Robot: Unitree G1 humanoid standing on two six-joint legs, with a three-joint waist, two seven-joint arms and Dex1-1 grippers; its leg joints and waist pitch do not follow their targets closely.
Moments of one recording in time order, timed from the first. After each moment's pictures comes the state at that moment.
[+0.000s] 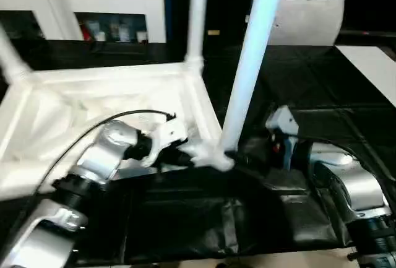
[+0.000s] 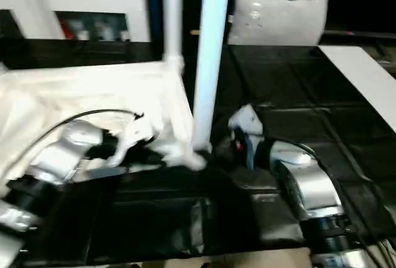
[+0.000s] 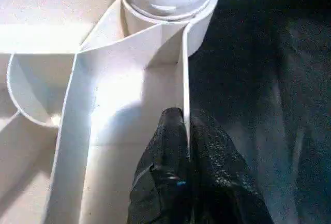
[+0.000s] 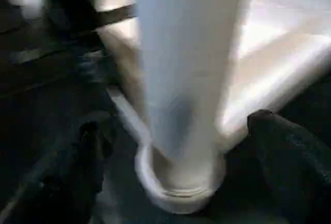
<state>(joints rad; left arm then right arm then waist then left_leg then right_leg) -0.60 0.48 -0.38 0.37 0.03 0.26 -1.30 -0.33 -0.45 0.11 0.09 0.24 0.37 1.10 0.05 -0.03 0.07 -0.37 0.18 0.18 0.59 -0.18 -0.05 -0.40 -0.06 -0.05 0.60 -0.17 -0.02</state>
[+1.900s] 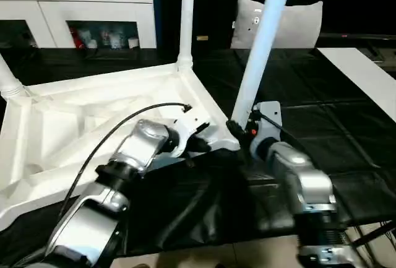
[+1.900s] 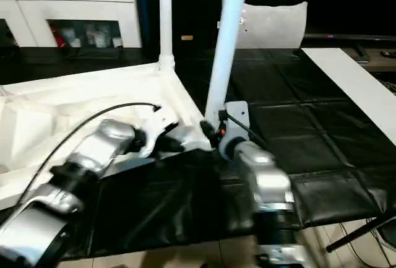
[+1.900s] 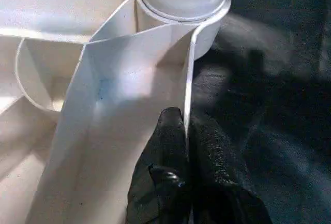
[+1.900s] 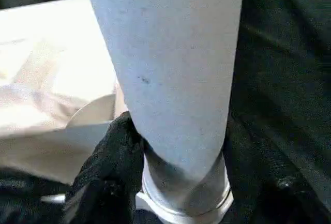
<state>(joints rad) -0.75 0.18 -0.30 0.64 0.08 0.47 -0.88 -0.39 0.02 -0.06 0.18 0.11 0.55 0.24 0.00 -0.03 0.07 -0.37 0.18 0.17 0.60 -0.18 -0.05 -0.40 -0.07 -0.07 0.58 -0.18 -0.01</state>
